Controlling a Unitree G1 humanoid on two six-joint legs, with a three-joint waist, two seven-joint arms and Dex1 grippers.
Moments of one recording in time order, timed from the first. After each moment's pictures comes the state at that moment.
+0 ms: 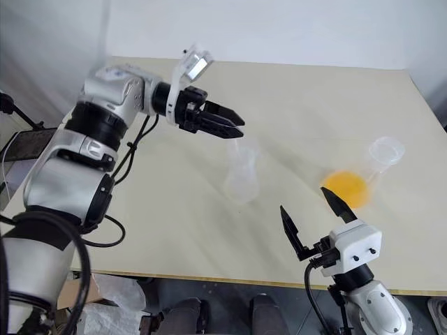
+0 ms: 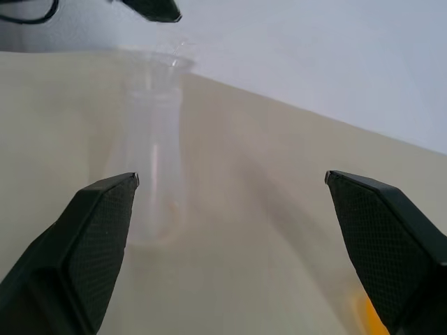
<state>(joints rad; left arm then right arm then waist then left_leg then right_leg) -1.50 0.40 -0.30 0.95 -0.36 0.70 -1.48 0.46 -0.30 -0.17 -0.82 0.25 0.05 0.38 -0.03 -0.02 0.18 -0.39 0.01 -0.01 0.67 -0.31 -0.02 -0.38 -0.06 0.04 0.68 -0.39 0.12</state>
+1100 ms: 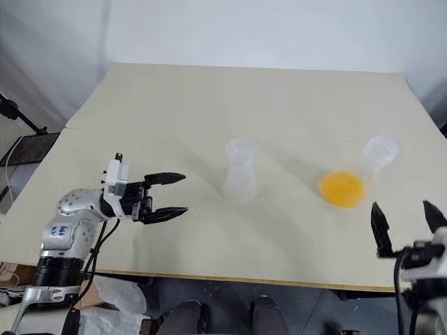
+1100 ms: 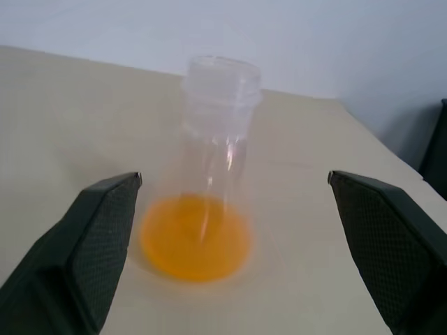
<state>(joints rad) -0.37 0.54 0.11 0.03 -0.51 0.23 -1.24 0.41 -0.45 -0.63 -0.59 0.62 0.19 0.26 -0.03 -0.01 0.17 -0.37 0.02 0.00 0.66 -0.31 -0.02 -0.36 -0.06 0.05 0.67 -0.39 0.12</state>
